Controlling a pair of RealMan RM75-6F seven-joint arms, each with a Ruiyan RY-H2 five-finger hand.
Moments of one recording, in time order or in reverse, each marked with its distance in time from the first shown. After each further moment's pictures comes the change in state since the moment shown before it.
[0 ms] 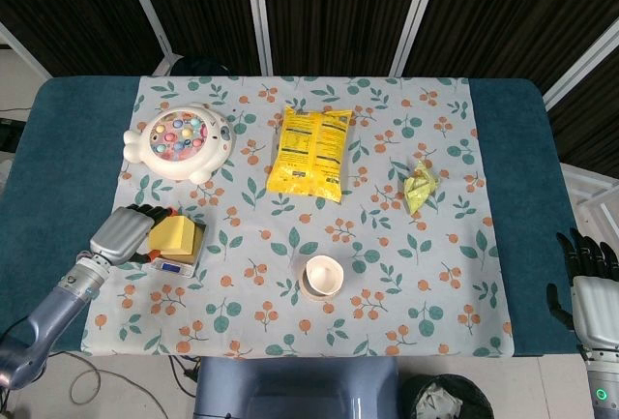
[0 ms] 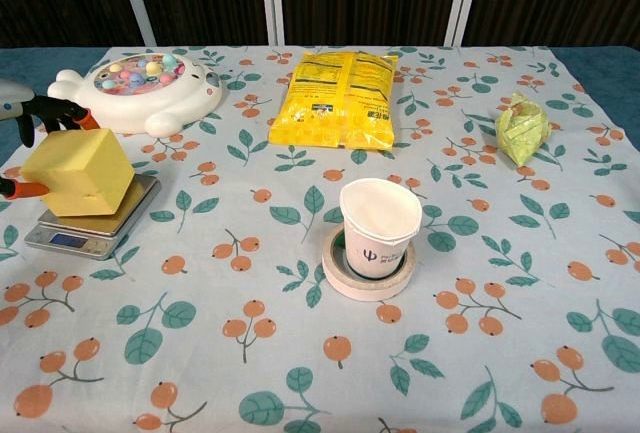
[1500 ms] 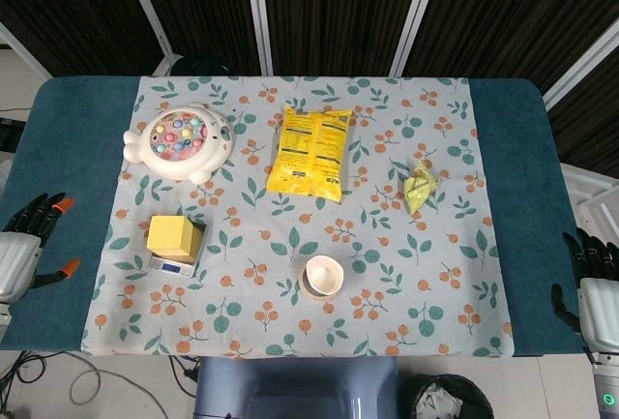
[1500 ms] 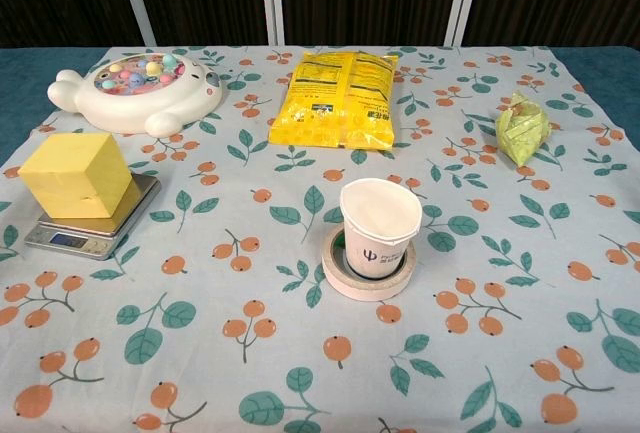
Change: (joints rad) left arm 0.336 0.150 0.005 -0.046 0.059 0.478 -0.178; right arm -0.013 0.021 -0.001 -0.014 -0.020 0.023 0.032
